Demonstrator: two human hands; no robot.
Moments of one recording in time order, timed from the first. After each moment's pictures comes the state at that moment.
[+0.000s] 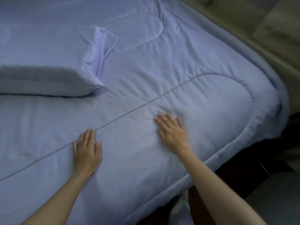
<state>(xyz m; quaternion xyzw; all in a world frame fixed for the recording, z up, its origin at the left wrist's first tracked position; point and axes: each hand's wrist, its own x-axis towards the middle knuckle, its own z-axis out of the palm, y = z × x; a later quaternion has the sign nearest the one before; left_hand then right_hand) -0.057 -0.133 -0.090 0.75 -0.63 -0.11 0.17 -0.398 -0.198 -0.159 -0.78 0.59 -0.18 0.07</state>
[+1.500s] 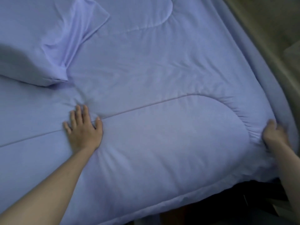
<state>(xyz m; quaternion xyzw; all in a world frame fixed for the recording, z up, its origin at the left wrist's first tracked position) -0.220 -0.245 -0.083 0.86 -0.48 -0.06 0.15 -0.832 -0.354 -0.110 -0.29 0.94 -0.09 0.18</state>
